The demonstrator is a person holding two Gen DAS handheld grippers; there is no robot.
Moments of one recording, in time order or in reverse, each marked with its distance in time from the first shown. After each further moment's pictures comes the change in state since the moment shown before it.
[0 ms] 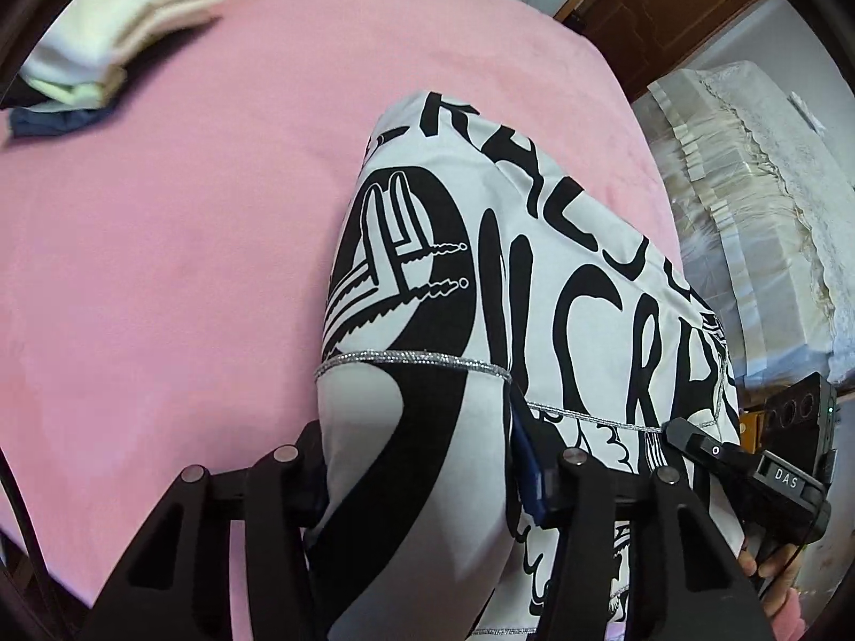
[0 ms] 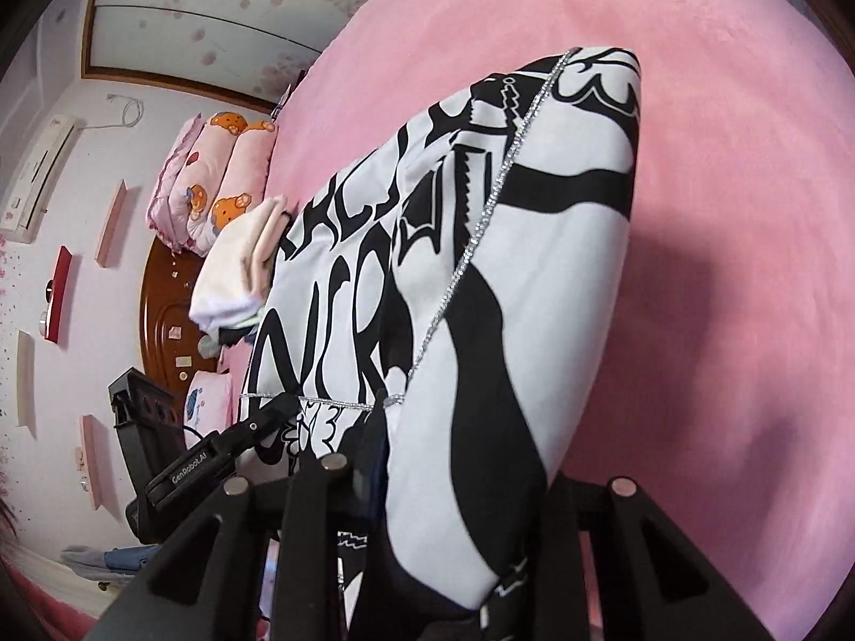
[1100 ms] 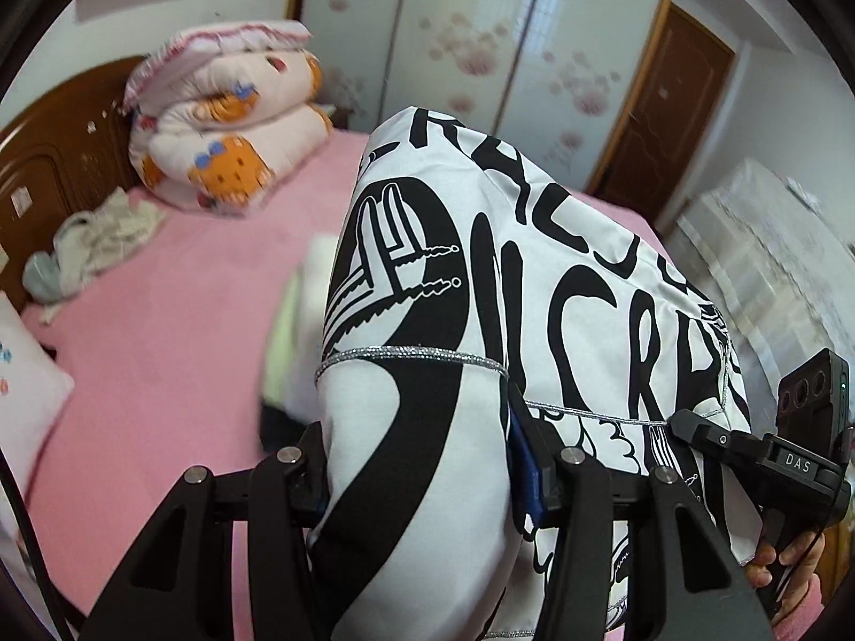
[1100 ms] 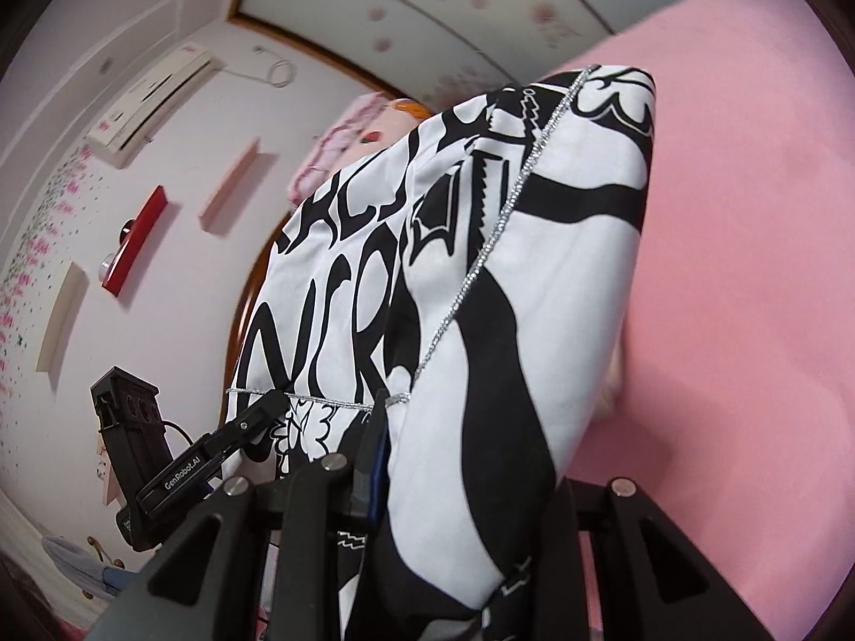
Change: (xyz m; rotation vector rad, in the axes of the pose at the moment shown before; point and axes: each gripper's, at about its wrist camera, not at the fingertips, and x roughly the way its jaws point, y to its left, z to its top) left arm -0.352 0.342 0.294 0.144 -0.407 0.129; right arm 0.235 0.485 0.051 -0.284 -0.169 0.227
